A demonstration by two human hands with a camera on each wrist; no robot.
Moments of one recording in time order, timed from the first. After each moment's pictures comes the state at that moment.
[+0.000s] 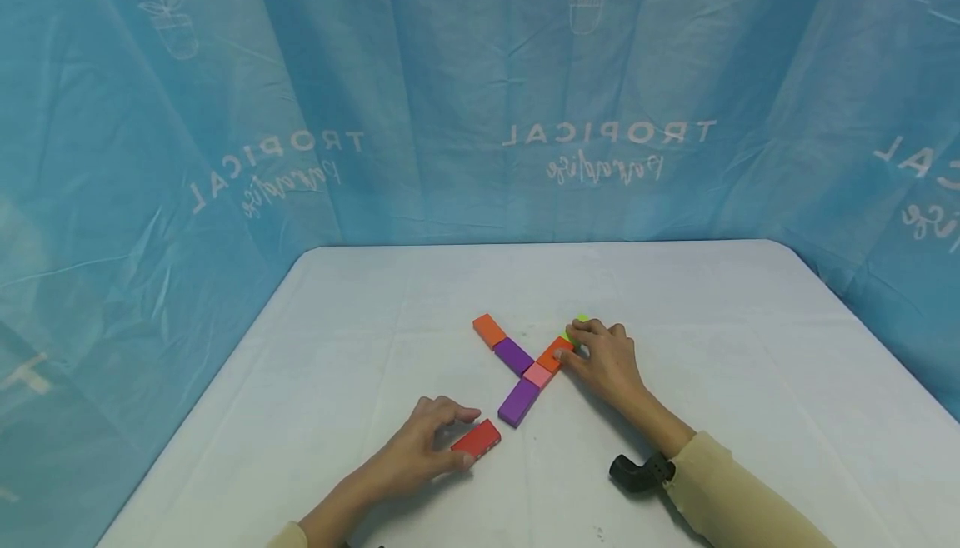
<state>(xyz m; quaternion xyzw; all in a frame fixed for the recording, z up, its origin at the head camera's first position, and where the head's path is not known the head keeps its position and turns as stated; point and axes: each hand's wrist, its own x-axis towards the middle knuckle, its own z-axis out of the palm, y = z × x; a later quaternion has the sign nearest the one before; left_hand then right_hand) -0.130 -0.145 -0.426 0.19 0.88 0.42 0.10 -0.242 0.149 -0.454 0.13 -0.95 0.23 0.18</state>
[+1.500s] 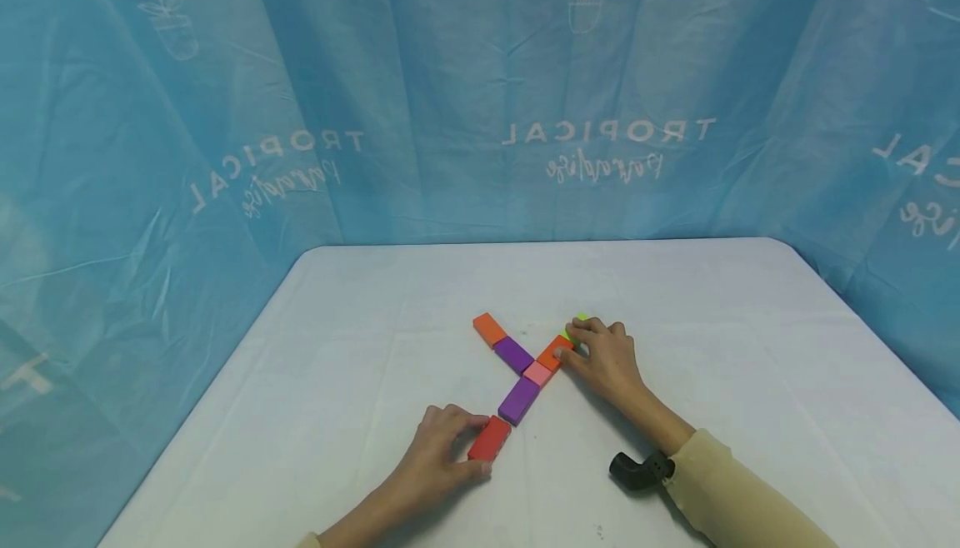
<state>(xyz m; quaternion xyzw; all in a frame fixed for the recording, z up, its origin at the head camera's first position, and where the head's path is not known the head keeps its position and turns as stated) -0.118 -0.120 -0.433 0.17 0.91 0.38 0.03 -0.241 0.147 -0.453 0.12 -0.95 0.23 0.17</state>
